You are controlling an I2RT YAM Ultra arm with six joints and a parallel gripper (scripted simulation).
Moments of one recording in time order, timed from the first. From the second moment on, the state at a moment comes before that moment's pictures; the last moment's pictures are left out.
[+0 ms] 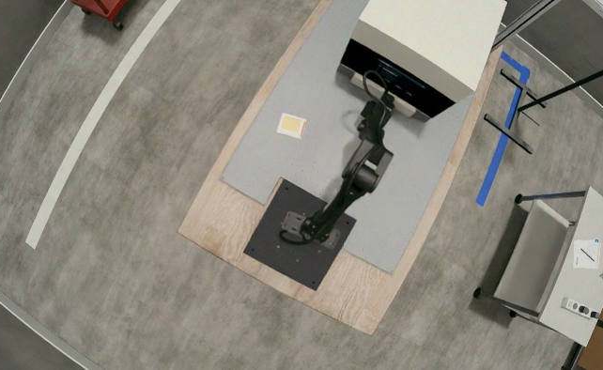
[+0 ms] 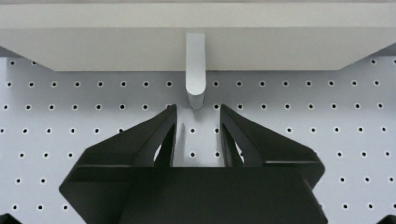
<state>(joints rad) -0.12 2.34 1.26 0.22 0.03 -0.03</state>
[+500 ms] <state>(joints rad) -0.12 2.40 1.33 0.23 0.03 -0.03</state>
